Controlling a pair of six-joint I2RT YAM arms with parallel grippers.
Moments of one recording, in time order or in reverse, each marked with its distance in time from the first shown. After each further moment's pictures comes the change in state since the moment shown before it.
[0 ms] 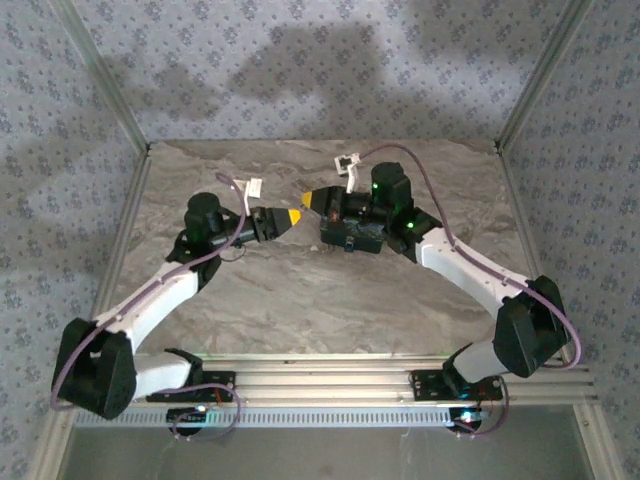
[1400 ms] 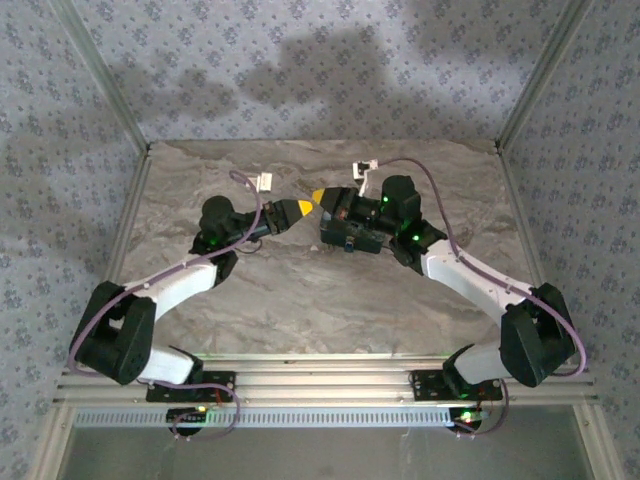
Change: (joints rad) left arm -0.063 0.169 -0.011 0.348 -0.011 -0.275; right arm -0.018 -0.060 -0.135 0.157 0.106 0.251
